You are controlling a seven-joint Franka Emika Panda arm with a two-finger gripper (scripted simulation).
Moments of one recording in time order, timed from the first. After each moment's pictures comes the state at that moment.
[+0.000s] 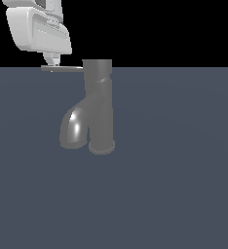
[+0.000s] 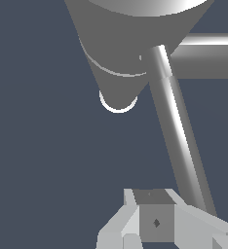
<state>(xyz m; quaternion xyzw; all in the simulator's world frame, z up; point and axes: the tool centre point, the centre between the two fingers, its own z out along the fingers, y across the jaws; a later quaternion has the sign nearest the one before) -0.003 0.172 0.285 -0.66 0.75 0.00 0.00</state>
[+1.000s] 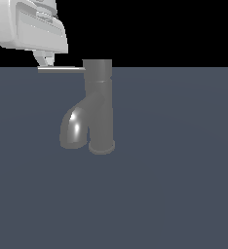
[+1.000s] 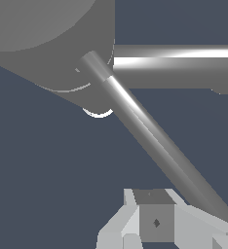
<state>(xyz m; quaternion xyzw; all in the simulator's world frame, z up) -0.057 0.166 0.285 -0.66 0.75 0.00 0.00</state>
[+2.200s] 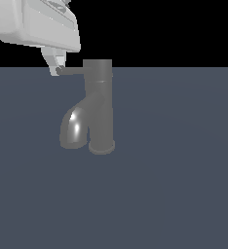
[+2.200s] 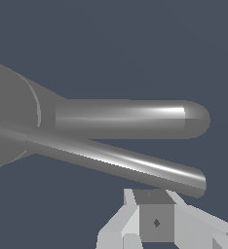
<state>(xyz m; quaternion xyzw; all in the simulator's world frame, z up) -0.124 0.114 0.285 -0.66 0.75 0.00 0.00</state>
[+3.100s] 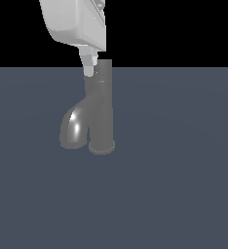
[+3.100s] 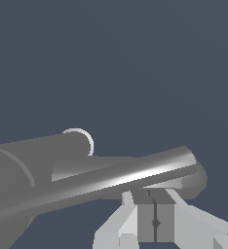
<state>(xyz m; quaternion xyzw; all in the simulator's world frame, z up) -0.136 0.046 0.285 -0.67 0.74 0.00 0.00</state>
